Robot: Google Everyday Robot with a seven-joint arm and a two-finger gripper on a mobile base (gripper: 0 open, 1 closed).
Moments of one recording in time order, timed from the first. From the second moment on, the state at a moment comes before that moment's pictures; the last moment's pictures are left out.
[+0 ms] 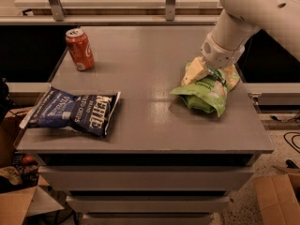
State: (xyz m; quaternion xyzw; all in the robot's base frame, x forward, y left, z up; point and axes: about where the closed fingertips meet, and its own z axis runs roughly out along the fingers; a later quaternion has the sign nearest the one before) arm 0.602 -0.168 0.838 -0.12 0.99 0.07 0.10
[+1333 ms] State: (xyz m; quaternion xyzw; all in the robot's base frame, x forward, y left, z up) arm 0.616 -0.167 0.937 -0.21 0.97 0.00 0.15
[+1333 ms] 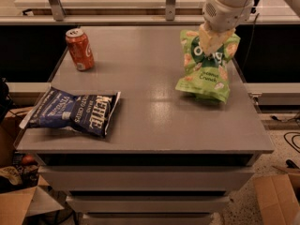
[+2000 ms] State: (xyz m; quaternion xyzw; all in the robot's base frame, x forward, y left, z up) arm 0.629 -0.158 1.004 -0.27 0.94 -0.03 0.20
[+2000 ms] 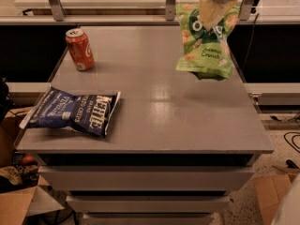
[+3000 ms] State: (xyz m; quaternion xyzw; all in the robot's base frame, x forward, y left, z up) arm 0.650 -0.129 1.015 -0.24 0.94 -0.03 0.22
